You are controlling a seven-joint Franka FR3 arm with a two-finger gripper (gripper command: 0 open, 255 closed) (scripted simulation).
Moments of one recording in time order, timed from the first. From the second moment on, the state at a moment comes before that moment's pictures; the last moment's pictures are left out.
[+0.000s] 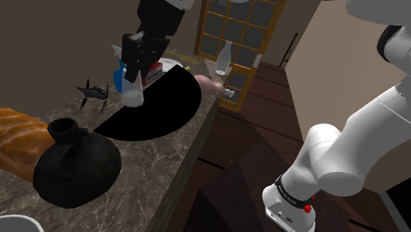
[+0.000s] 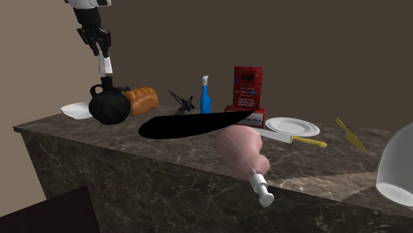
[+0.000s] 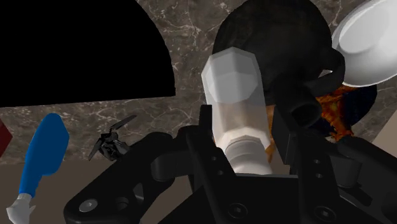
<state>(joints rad) 0.48 -0.19 0.26 -1.88 0.16 2.03 0.13</state>
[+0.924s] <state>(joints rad) 0.49 -0.19 0.26 -2.07 0.17 2.22 0.11</state>
